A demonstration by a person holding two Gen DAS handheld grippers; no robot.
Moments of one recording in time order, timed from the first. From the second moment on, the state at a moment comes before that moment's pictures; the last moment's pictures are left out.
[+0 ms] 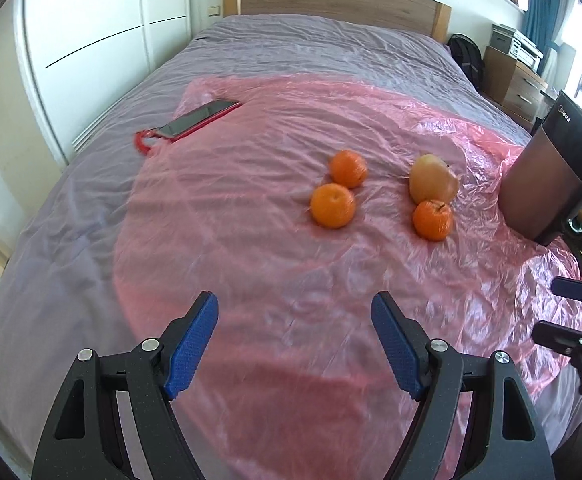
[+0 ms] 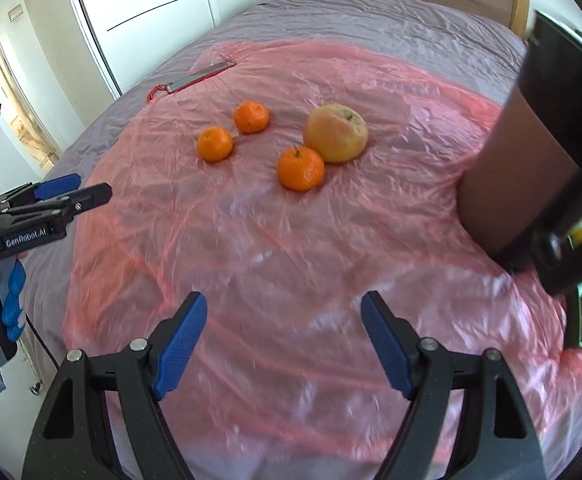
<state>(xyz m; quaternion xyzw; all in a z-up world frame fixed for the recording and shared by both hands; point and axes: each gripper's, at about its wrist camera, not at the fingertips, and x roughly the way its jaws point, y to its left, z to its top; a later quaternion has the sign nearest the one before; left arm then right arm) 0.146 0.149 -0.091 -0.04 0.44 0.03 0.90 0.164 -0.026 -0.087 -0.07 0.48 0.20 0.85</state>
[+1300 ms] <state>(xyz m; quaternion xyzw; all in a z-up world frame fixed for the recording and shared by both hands) 0.285 0.129 -0.163 -0.02 0.50 0.00 0.87 0.303 0.015 -0.158 0.00 0.49 0.19 0.85</state>
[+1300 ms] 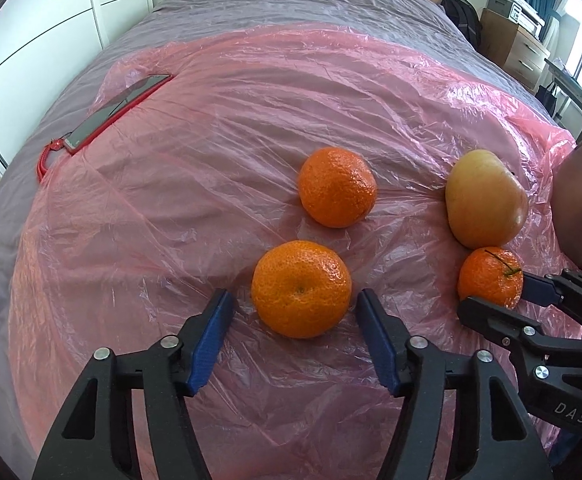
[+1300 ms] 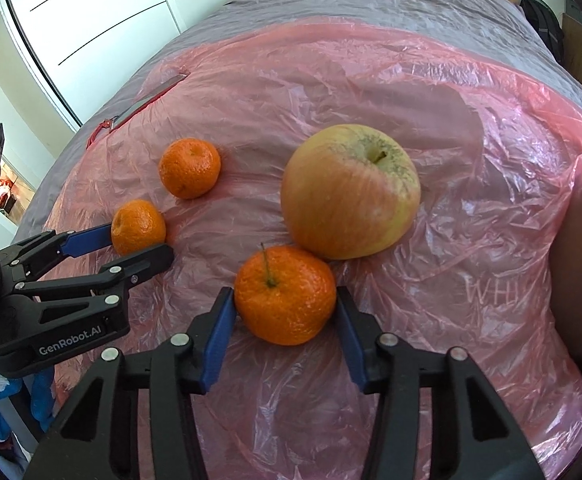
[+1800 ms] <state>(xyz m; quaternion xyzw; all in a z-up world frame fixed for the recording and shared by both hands) 0.289 0.129 -0.164 -0.03 0.49 0.00 0.87 0.303 0.007 -0.161 0.01 0.49 0.21 0.85</state>
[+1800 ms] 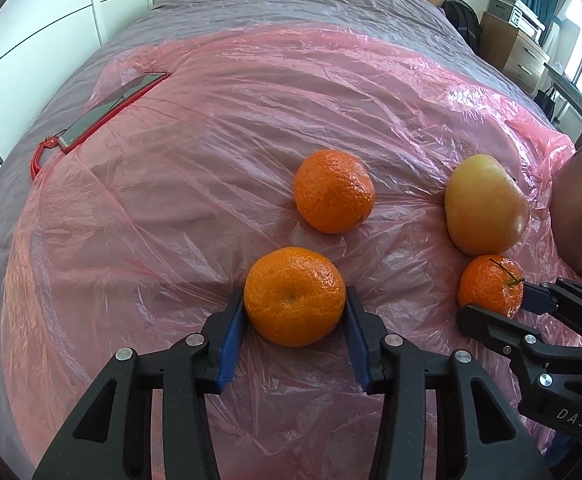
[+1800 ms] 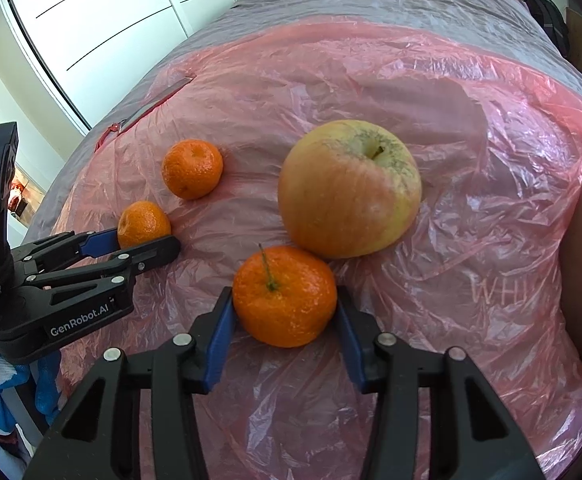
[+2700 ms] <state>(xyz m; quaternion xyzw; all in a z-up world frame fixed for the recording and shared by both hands) 0.229 0.123 -0.117 -0.04 0.46 0.01 0.89 0.251 -0.009 -0.106 0.00 0.46 0.24 0.86</state>
